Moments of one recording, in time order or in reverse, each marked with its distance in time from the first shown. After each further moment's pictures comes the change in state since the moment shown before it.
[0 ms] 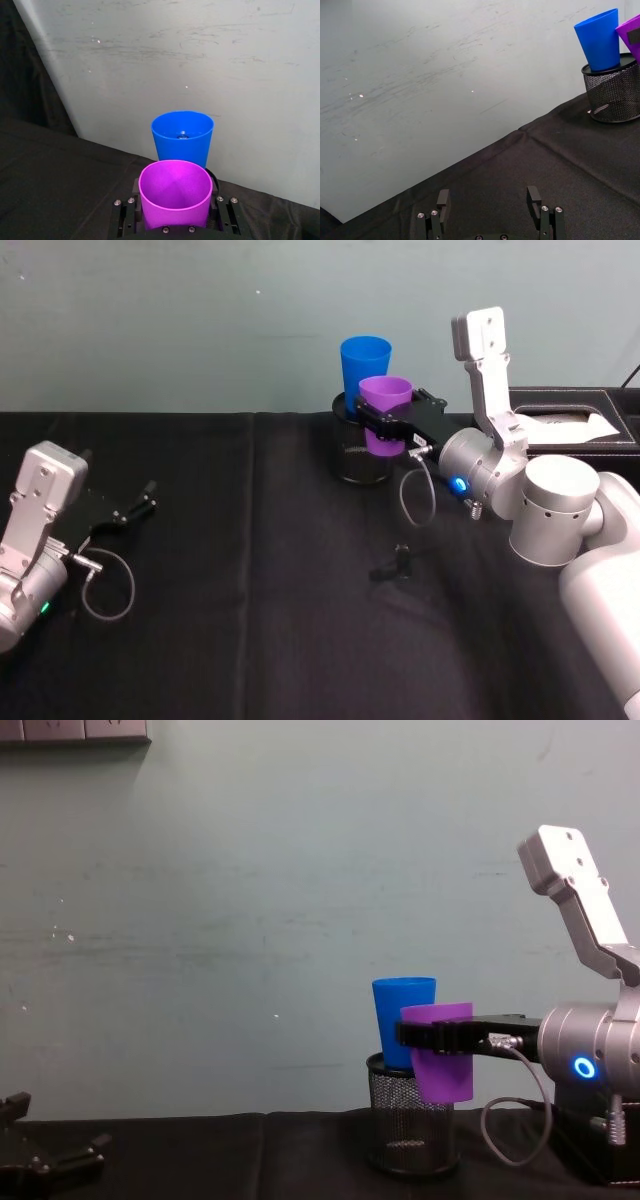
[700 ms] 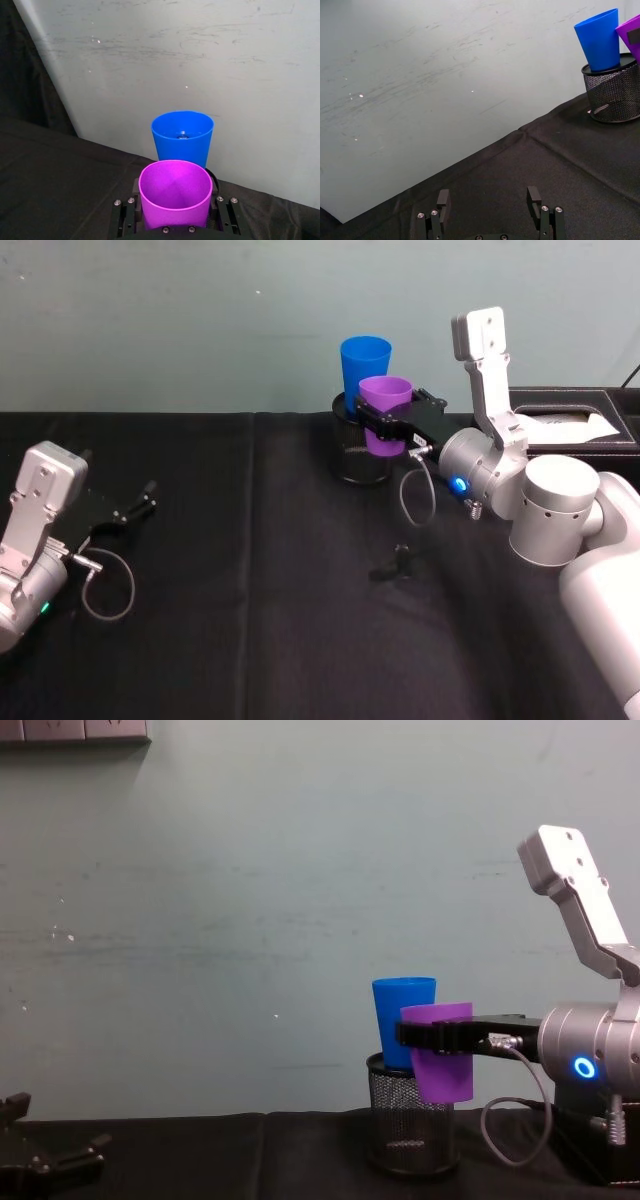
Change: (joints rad) left arm 0.000 0.000 0.000 0.000 0.000 0.000 0.000; right arm 0.000 0.000 0.000 0.000 0.000 0.000 0.000
